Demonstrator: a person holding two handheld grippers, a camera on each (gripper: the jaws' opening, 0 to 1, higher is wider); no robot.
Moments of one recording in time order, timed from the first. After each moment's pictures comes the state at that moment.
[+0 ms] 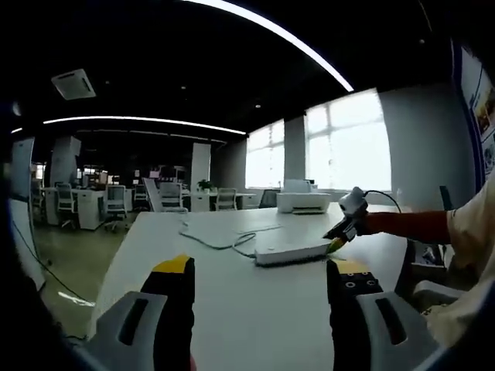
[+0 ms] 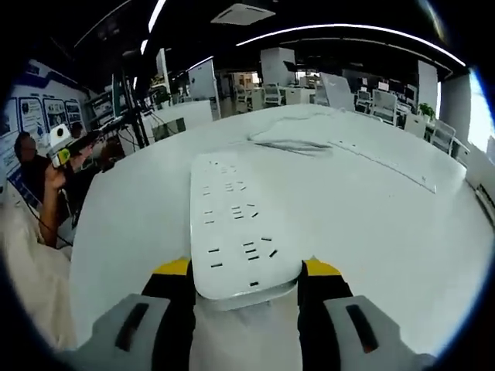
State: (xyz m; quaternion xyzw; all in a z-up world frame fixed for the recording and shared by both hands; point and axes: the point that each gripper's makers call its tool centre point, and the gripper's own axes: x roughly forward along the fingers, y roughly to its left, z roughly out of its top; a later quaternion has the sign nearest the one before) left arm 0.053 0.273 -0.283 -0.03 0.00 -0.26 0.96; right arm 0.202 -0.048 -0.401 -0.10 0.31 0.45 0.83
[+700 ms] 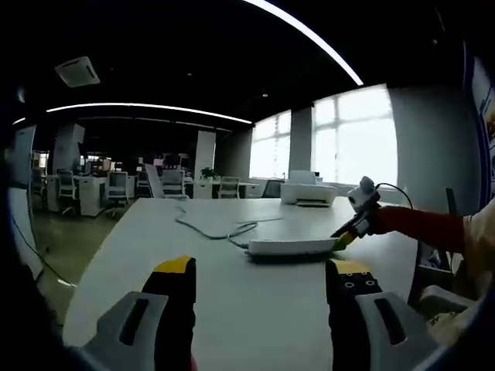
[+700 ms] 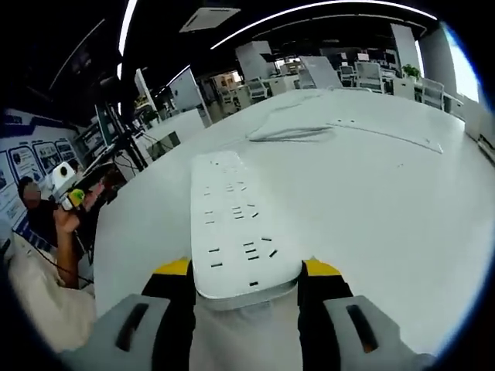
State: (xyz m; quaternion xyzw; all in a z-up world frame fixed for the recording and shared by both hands) left arm 0.098 0.248 -0.304 -0.04 0.03 -0.25 0.97; right arm 0.190 -0.023 -0.400 0.00 0.36 0.42 0.83
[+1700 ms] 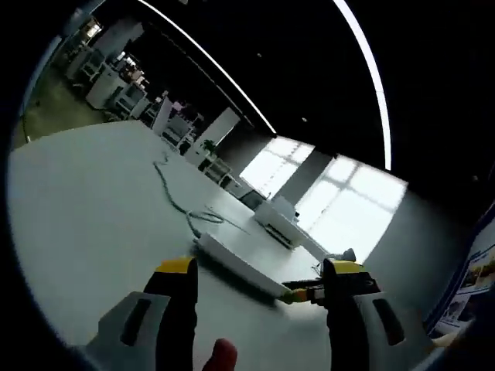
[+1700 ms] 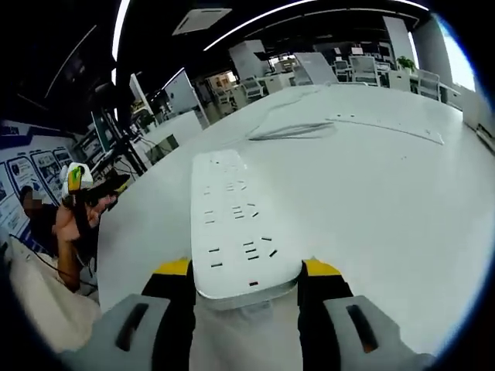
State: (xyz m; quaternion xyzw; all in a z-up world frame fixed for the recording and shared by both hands) left arm 0.129 0.197 -0.300 -0.38 0.08 -0.27 0.88; right arm 0.182 -0.015 -0.401 0.01 0.37 0.42 0.83
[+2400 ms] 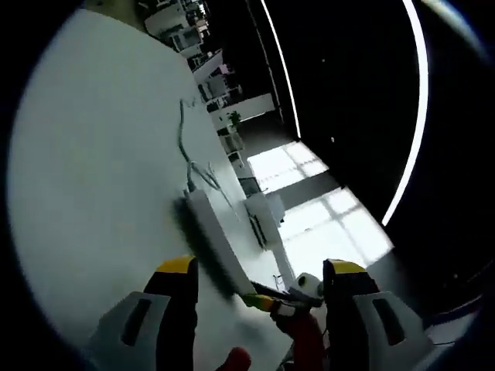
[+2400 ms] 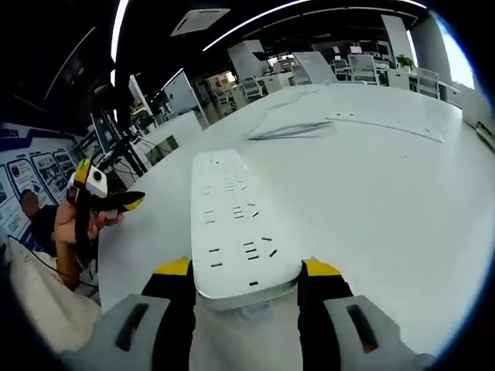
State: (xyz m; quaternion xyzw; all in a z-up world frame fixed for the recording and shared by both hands) left arm 0.152 0.158 -0.325 -0.56 0.17 -0.25 0.77; right arm 0.179 -0.014 -0.401 0.02 0.37 0.42 0.83
